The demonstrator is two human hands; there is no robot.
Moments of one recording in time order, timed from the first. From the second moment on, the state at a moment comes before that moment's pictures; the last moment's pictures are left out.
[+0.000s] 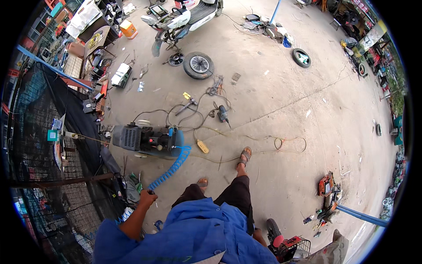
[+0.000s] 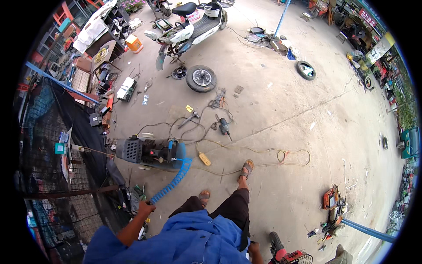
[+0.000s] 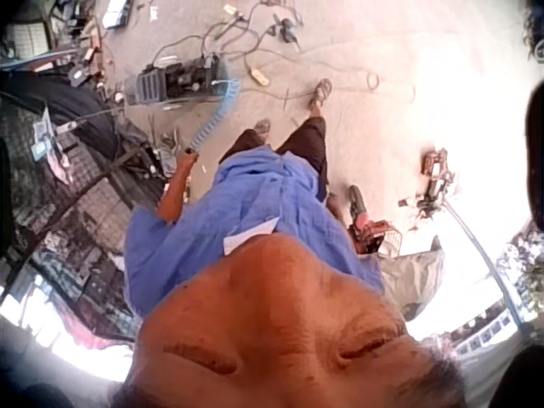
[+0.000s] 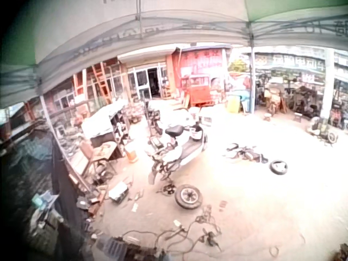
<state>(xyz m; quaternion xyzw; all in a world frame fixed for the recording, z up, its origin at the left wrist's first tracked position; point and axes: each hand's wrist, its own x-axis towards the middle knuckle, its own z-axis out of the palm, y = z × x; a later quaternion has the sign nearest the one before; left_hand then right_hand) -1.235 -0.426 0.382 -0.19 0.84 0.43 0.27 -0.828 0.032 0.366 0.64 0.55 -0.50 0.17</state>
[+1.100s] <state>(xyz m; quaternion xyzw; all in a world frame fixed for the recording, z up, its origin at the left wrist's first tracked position) -1.296 -0.080 0.403 -0.50 0.70 0.47 0.21 -1.339 0.512 0.381 0.47 0.64 -0.46 0.40</state>
